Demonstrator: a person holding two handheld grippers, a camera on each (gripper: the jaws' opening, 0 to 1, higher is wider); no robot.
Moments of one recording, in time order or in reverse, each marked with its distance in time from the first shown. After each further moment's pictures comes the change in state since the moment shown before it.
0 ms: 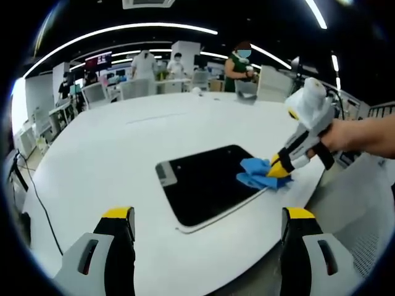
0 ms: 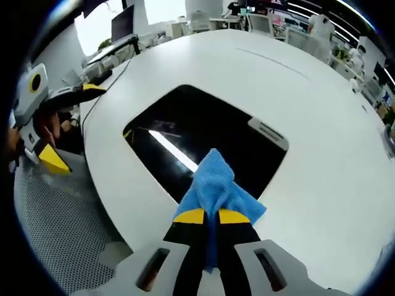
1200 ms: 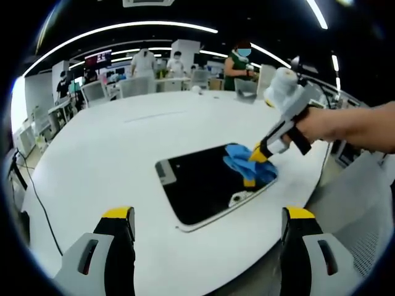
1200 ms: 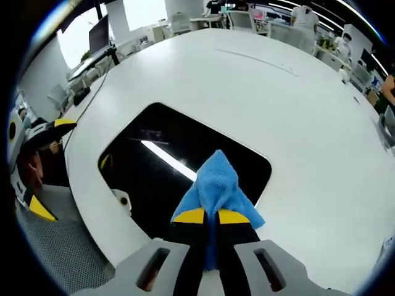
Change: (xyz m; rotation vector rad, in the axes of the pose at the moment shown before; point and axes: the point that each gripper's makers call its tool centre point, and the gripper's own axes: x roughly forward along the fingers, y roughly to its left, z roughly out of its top) left arm 0.001 0.002 -0.002 -0.008 0.005 -0.002; right arm 0.020 -0.033 0.038 0.083 0.004 -0.048
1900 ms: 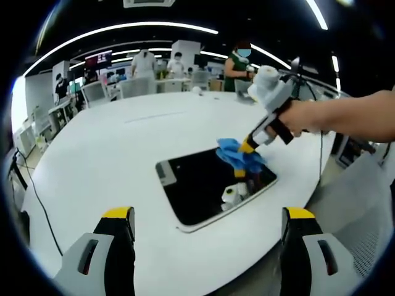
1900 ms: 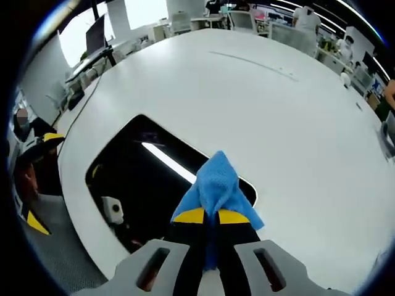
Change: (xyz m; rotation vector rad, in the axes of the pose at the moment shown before) left arm -0.001 0.000 0.001 -0.002 -0.007 0.001; right arm 0.014 -0.025 0.028 -0.020 0.000 -0.003
